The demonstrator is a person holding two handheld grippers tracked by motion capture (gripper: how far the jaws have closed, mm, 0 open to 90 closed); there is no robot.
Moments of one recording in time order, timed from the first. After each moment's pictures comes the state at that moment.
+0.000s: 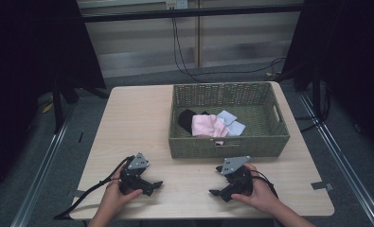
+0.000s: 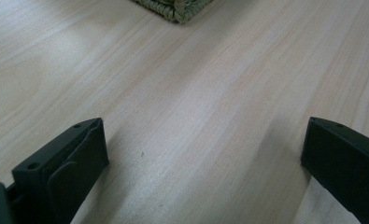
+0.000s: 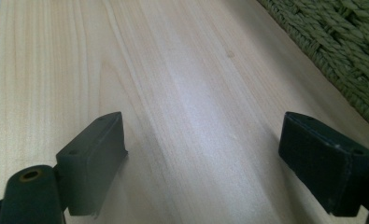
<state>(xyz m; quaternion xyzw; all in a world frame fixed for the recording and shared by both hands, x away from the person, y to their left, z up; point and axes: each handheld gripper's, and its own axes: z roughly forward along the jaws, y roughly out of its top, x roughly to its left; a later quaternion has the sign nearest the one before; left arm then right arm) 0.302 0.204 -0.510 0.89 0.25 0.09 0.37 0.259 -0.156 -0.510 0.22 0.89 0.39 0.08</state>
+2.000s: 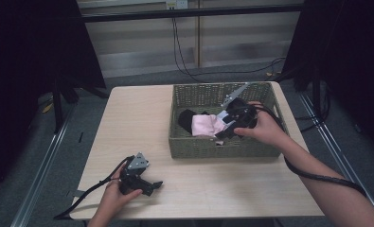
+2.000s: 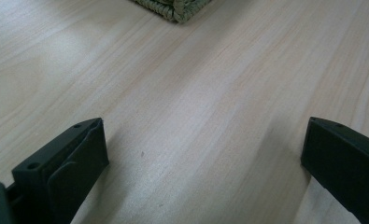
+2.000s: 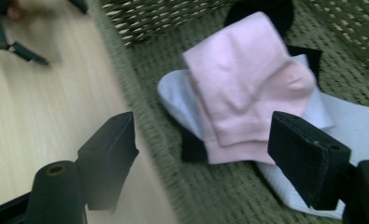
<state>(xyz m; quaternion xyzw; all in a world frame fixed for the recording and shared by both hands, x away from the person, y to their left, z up) 0.302 0.204 -0.510 0.89 0.25 0.09 0.37 0.387 -0.174 -0.372 0.28 0.91 0.30 0.04</state>
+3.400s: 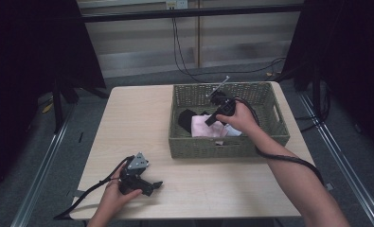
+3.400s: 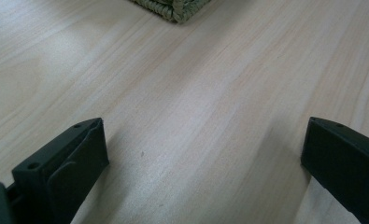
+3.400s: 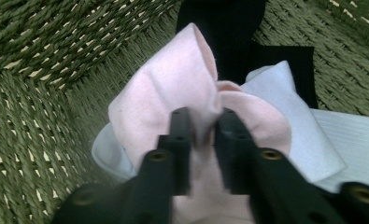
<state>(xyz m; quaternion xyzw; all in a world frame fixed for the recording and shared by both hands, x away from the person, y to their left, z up) 0.303 0.204 -0.510 0.89 0.25 0.09 0.37 0.462 -0.144 -0.415 0.38 0.89 0.27 -0.01</state>
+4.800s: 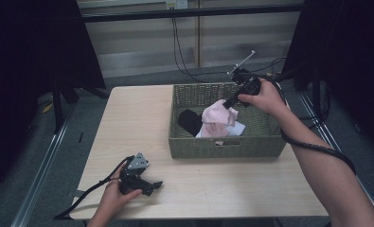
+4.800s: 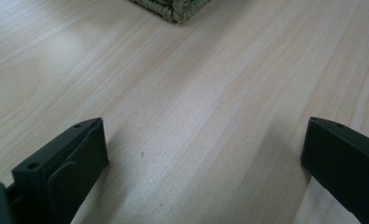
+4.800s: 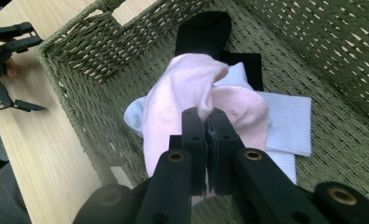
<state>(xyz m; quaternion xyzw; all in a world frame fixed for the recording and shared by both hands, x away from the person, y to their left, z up) 0.303 0.204 -0.510 0.89 0.25 0.09 0.37 0.454 -0.199 -0.330 0.38 0.88 0.28 -0.02</state>
